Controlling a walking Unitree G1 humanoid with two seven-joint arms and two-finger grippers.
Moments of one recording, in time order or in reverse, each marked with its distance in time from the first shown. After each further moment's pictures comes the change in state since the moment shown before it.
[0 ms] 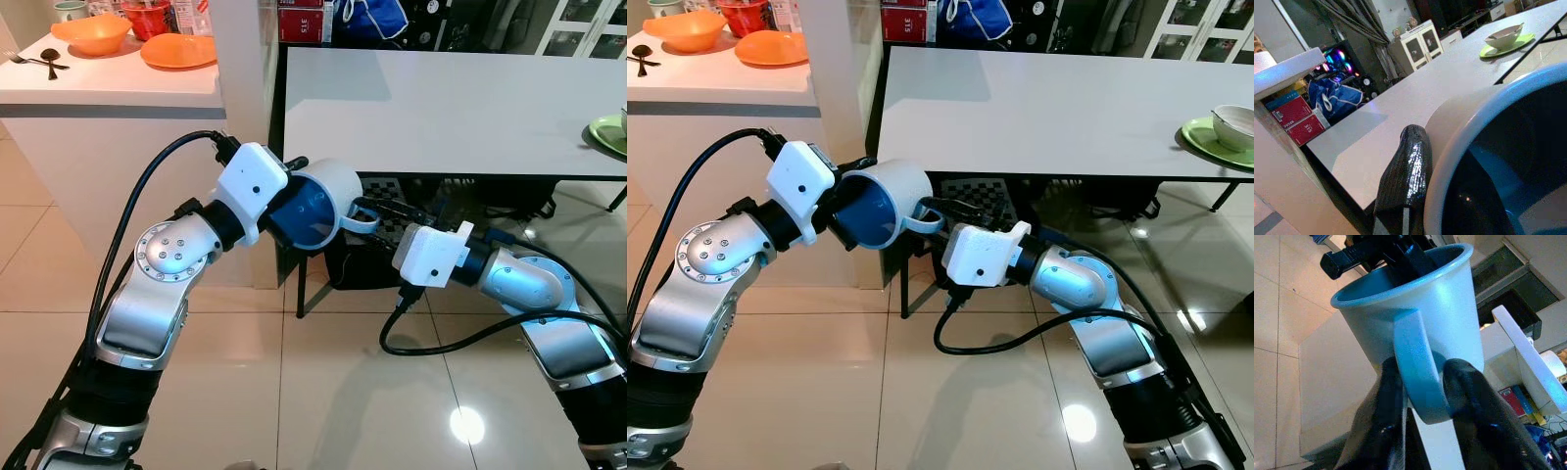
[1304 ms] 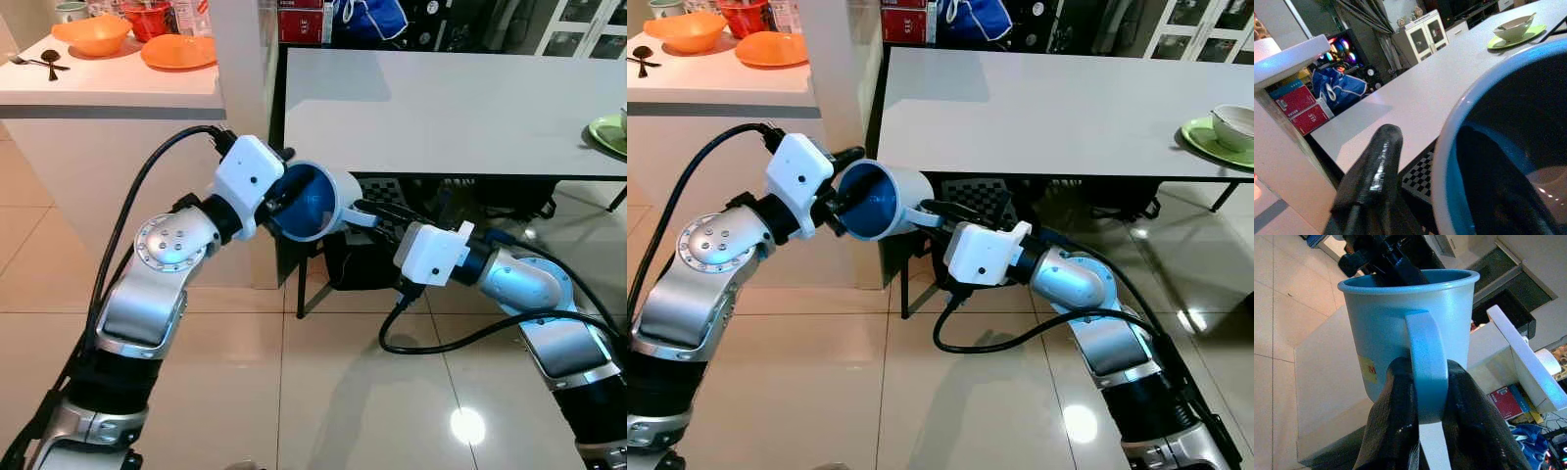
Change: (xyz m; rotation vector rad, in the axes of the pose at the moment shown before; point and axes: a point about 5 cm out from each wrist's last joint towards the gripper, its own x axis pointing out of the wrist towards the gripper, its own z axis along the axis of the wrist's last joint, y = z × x) left arm 0.003 0.010 -0.004 -0.002 0.044 0.026; right arm 0.000 0.000 -0.002 0.011 -0.010 -0.024
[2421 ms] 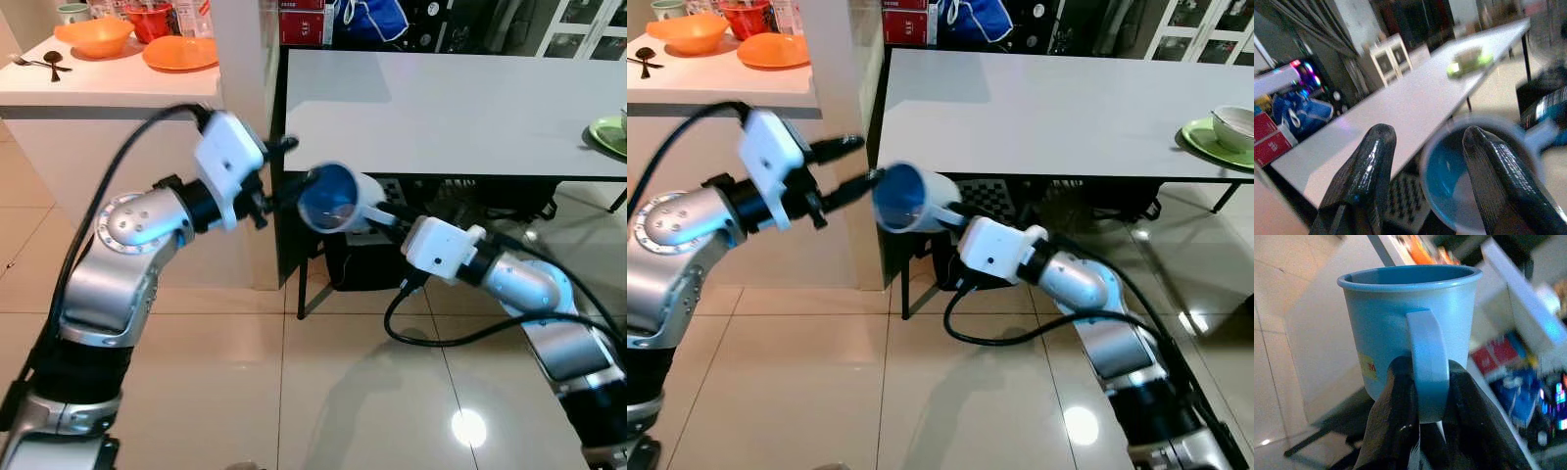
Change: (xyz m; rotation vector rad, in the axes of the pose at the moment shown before) left arm -0.014 0.016 0.027 -0.083 -0.136 -0.154; right arm -0.014 0.005 -0.032 0.099 0.218 -0.075
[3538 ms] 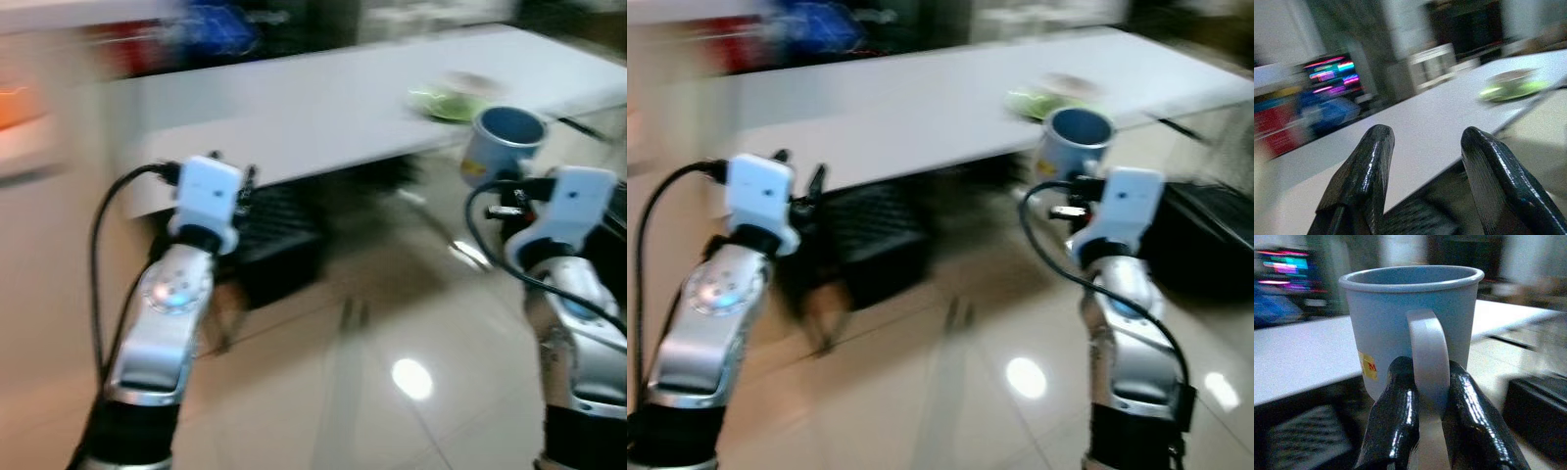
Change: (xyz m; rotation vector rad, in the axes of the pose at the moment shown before) left arm 0.000 -0.027 -0.044 -0.009 0.140 0.647; right arm -0.056 -0.037 -0.031 0.784 0.247 -0.923
